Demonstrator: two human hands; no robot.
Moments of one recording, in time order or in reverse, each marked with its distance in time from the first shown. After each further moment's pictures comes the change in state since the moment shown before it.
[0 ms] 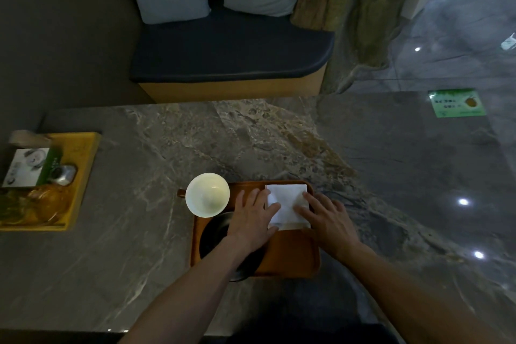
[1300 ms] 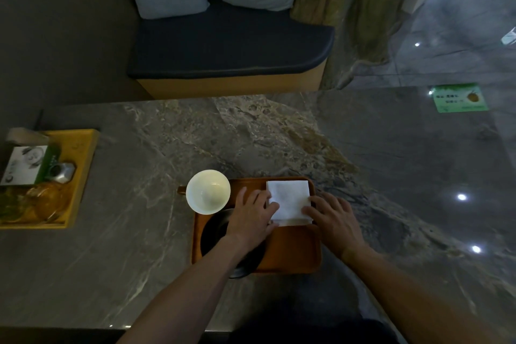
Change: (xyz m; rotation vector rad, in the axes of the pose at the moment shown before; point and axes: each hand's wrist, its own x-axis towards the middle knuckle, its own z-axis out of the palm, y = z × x) left_hand -0.008 -0.003 0.001 -0.025 0.084 0.068; right_hand -0.012 -0.002 -0.003 0.028 0.050 0.034
